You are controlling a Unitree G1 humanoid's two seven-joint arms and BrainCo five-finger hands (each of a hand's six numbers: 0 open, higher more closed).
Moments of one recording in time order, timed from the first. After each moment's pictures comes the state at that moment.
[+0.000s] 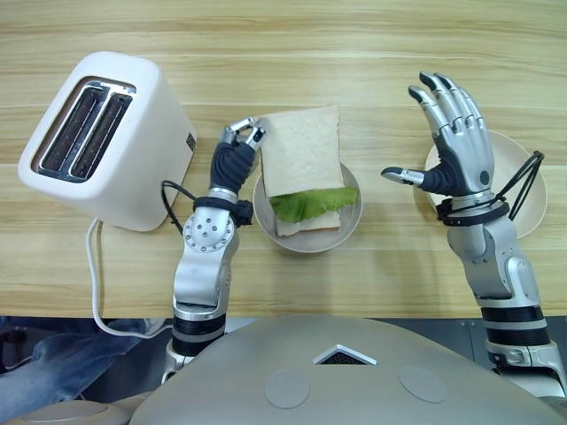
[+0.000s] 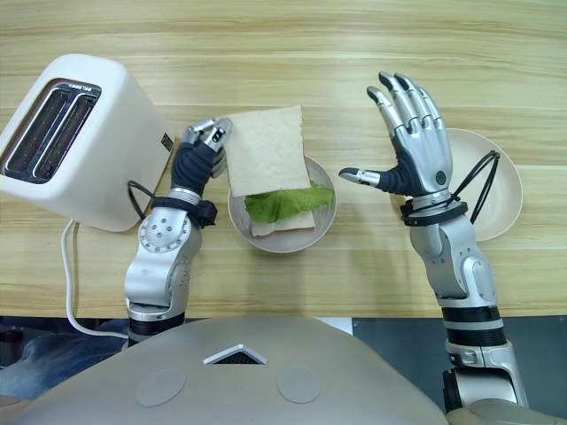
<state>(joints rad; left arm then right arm) 0.19 -0.05 -0.22 -0.43 0.07 0.50 0.02 0.18 -0.54 0.09 -0.20 -0.83 -0.34 -0.29</state>
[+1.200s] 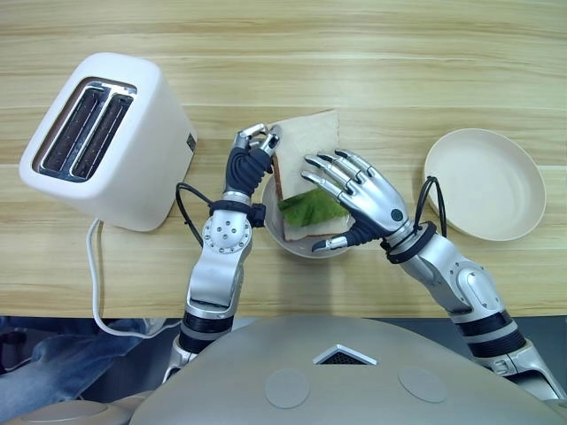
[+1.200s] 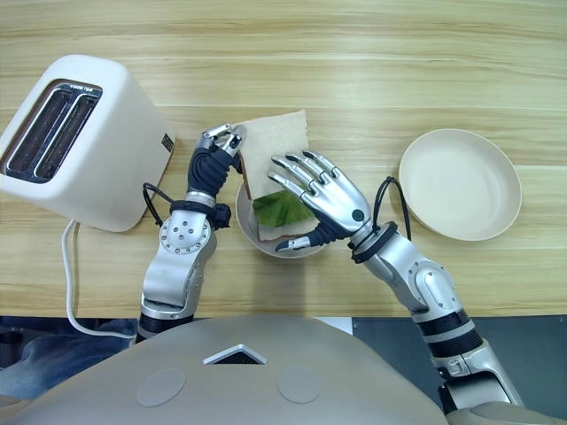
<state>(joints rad) 0.19 -0.04 -0.33 -0.46 0.13 0.50 0.10 0.21 -0.55 0.34 -0.27 -1.02 -0.44 -0.20</state>
